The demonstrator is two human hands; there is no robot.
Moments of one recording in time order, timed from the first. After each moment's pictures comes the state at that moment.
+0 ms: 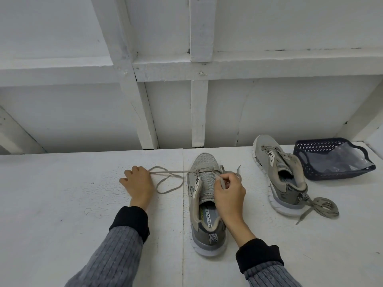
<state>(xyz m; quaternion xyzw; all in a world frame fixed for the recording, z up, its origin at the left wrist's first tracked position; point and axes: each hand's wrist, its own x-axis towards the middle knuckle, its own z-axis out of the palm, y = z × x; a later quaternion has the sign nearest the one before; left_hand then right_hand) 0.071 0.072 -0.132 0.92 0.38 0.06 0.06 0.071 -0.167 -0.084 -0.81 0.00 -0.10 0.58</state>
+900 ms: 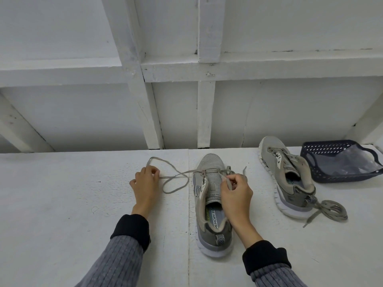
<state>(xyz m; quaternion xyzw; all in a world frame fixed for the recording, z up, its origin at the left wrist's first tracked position) 0.058 0.077 -0.142 0.90 0.29 0.17 0.27 0.071 -0.166 -0.085 -0.80 0.01 -0.10 0.59</state>
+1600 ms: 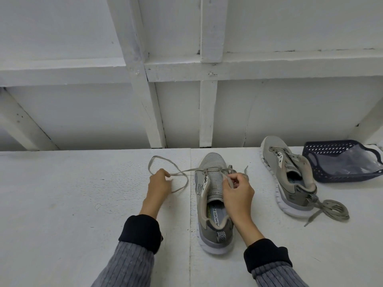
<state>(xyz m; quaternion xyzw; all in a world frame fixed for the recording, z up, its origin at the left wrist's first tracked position) 0.054 0.044 -0.106 0.86 0.30 0.02 0.42 0.070 -0.168 -0.085 -0.79 0.02 -0.09 0.61</state>
